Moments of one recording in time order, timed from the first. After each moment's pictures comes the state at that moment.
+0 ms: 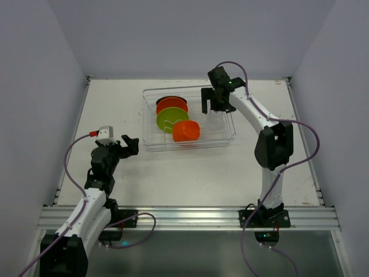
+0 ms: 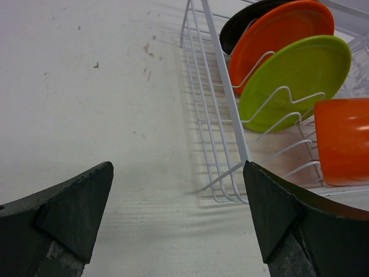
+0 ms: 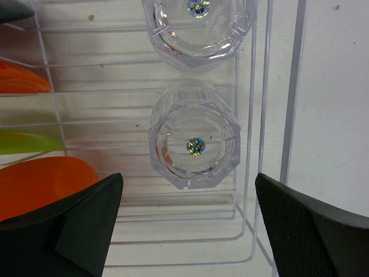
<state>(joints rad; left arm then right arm) -0.07 0.72 0.19 0.32 0.08 -0.36 0.43 2.02 1.90 -0.94 0.19 0.34</state>
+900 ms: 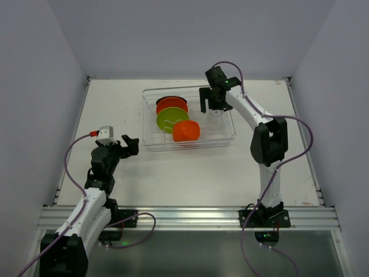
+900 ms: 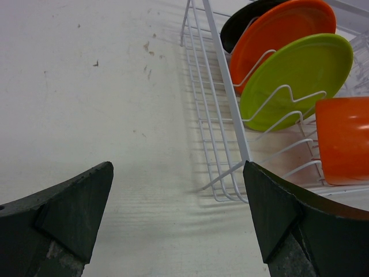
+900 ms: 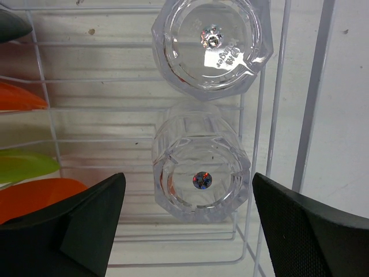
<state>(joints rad) -0.07 0.73 0.19 0.32 0.08 -0.36 0.43 2.10 1.96 -0.92 0.19 0.30</state>
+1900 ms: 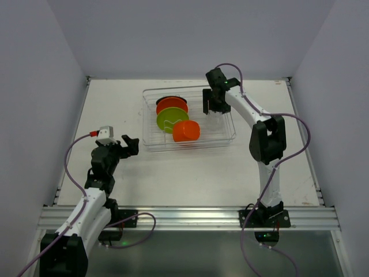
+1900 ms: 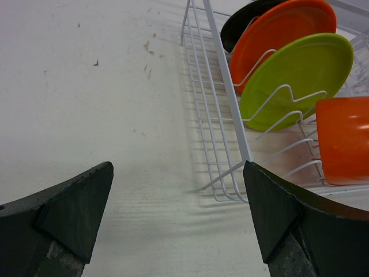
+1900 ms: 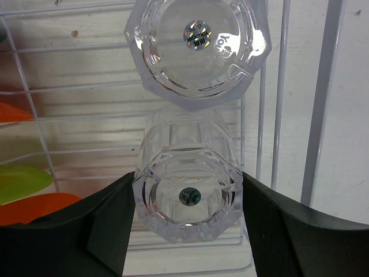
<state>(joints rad) -0.07 0.73 0.19 0.32 0.08 -0.36 0.41 2.14 1.96 -0.92 0.19 0.36</state>
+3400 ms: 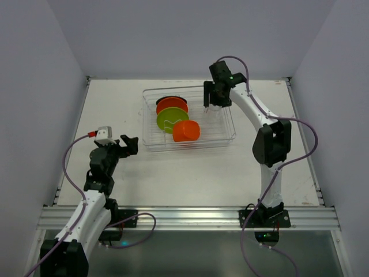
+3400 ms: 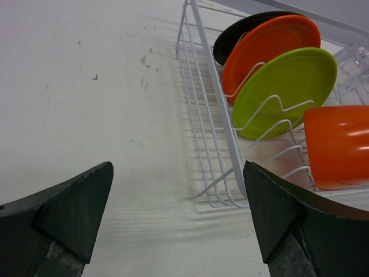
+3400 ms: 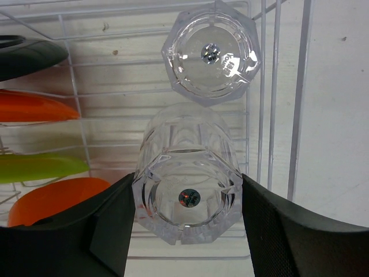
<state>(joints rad) -0.07 0.67 0.19 0.31 0.08 -0.36 0.40 2.09 2.01 -0.94 0.15 0.36</state>
